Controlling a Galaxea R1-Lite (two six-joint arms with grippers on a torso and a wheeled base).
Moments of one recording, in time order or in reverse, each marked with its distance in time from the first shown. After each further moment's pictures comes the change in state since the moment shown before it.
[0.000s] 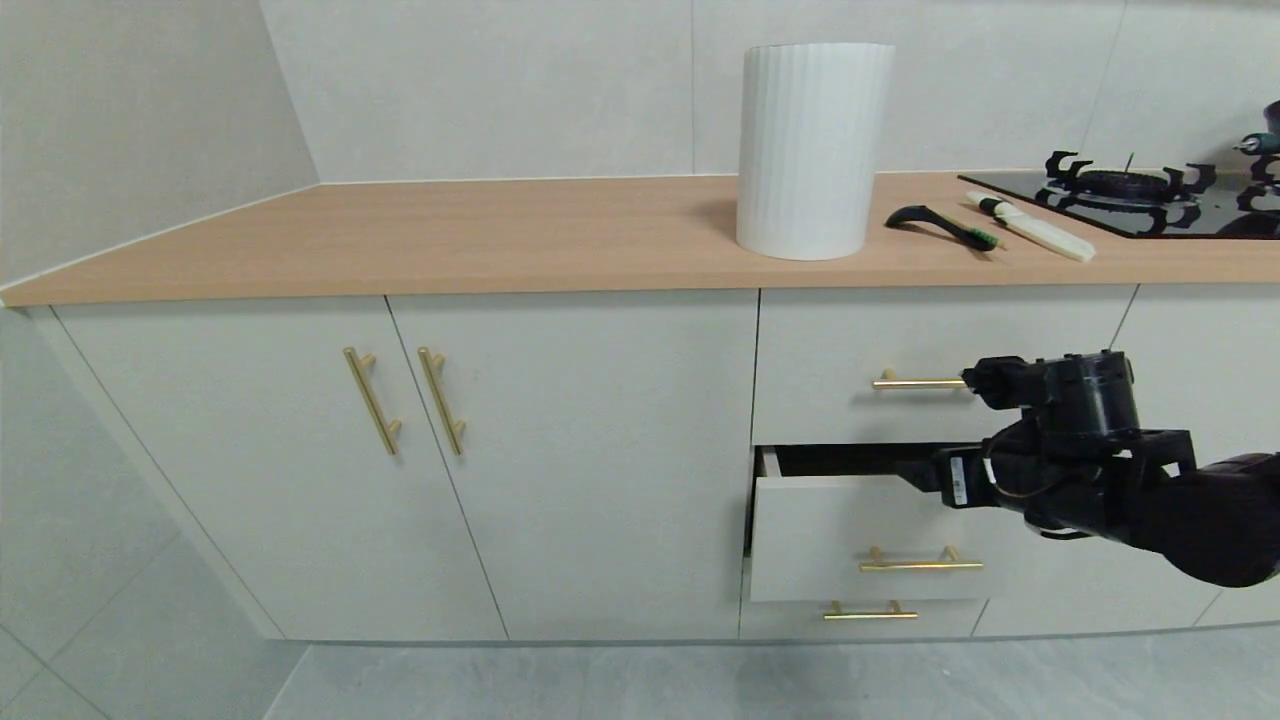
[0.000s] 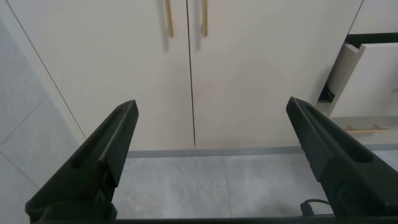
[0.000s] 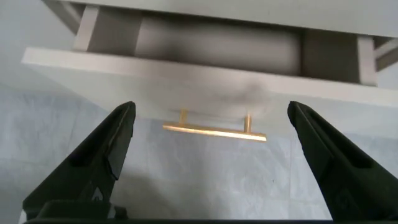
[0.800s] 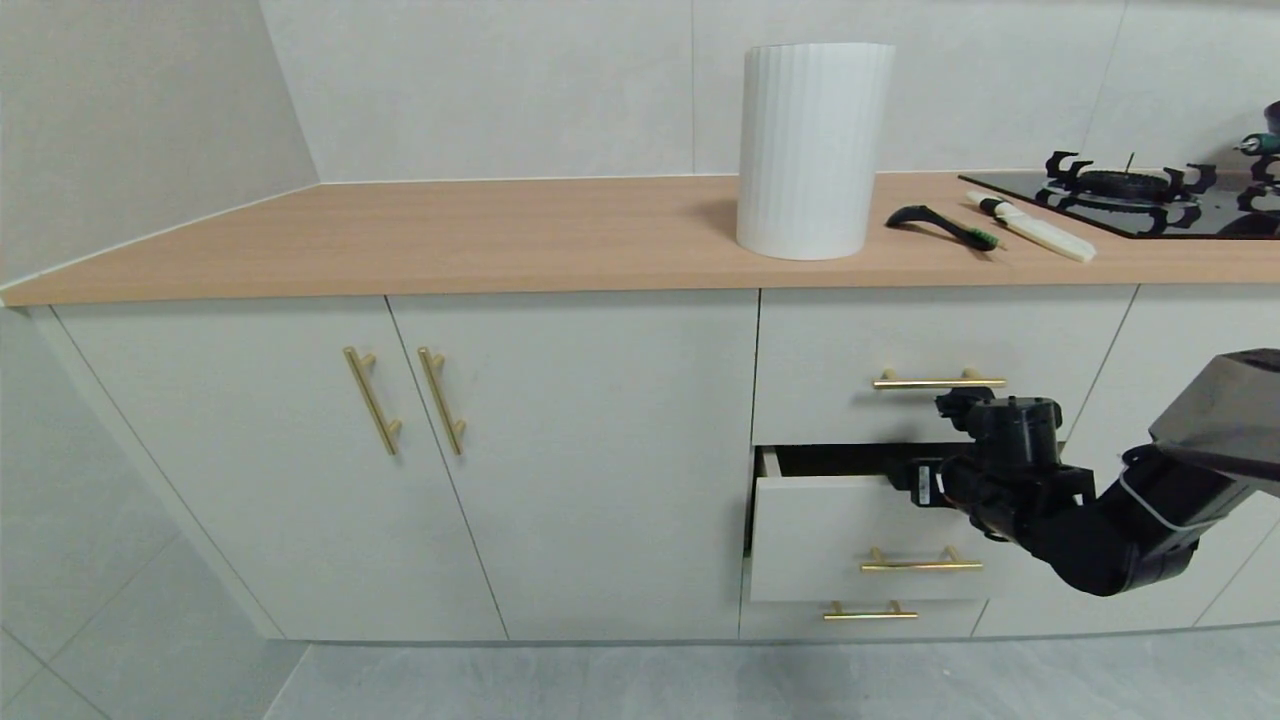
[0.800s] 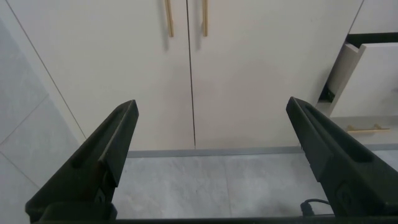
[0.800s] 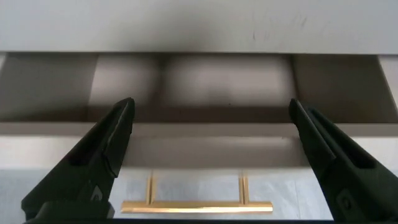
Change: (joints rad) left arm 0.000 0.000 0.000 0.000 0.000 0.000; right arm -0.062 0.327 -0.057 -0.330 -0.069 0.006
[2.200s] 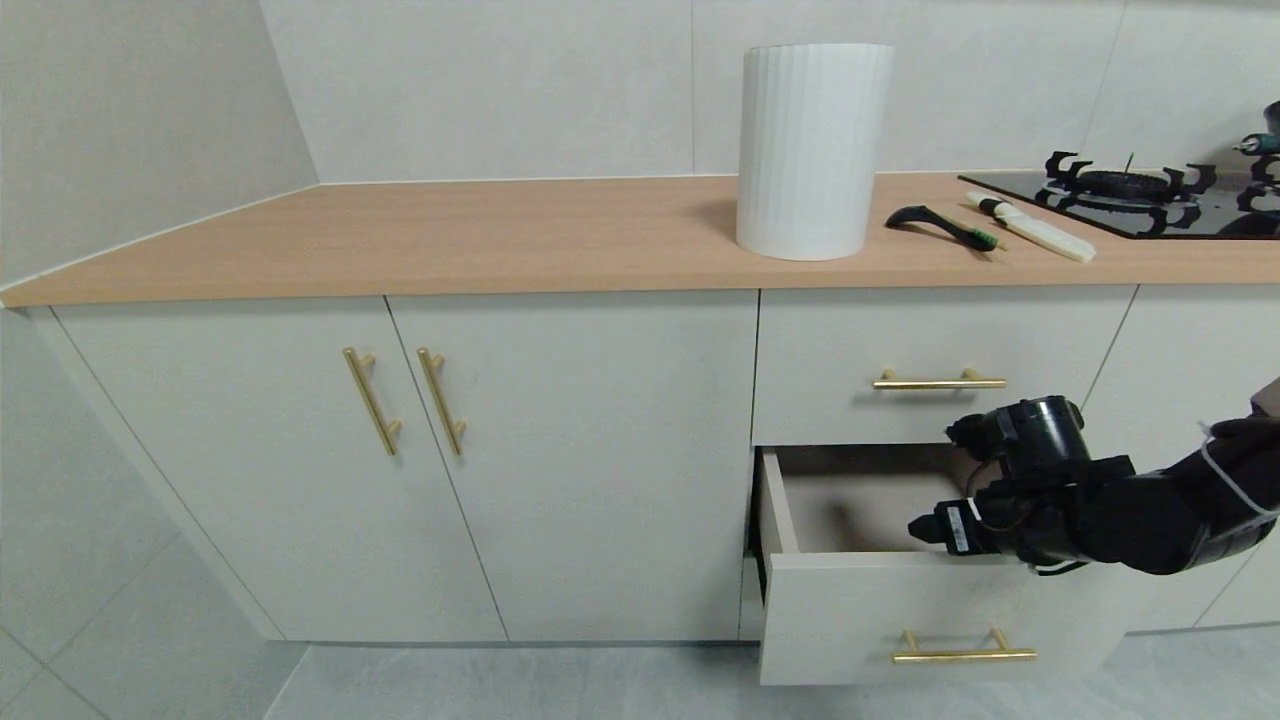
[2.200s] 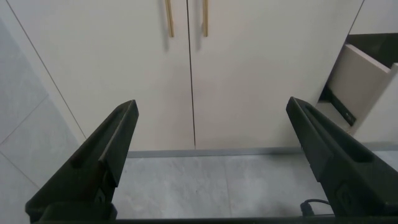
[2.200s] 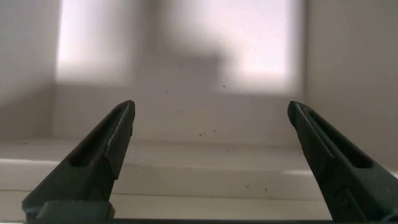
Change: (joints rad) left arm 0.000 0.000 0.000 0.000 0.000 0.000; right arm -0.001 -0.179 0.010 0.511 0.068 -0.011
